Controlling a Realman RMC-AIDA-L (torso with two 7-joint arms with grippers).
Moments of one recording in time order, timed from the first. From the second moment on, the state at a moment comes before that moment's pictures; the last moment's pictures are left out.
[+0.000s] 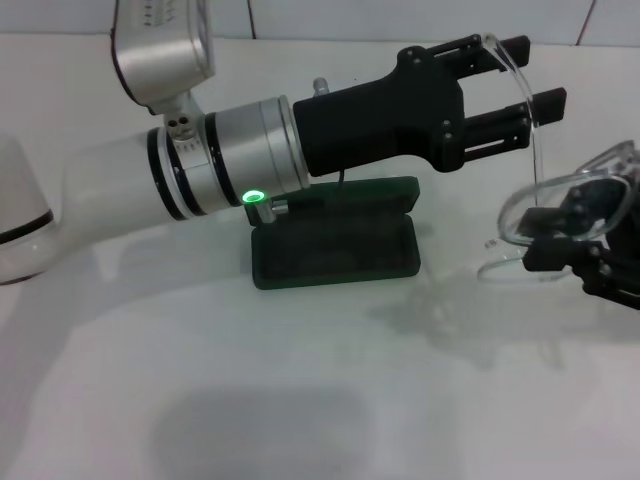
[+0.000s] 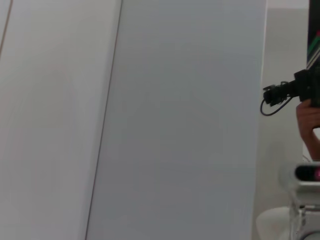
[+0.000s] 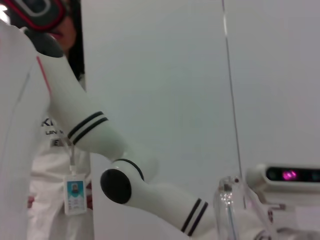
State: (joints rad) left arm -0.72 -2.10 1.65 0.43 0.77 1.39 -1.04; right arm 0.52 2.01 -0.86 -0.71 -1.58 -2.09 1.26
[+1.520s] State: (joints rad) left arm -0.69 -2.09 1.64 0.44 0.77 1.43 -0.98; right arm 0.53 1.99 -0.86 -0.70 -1.58 -1.93 1.35
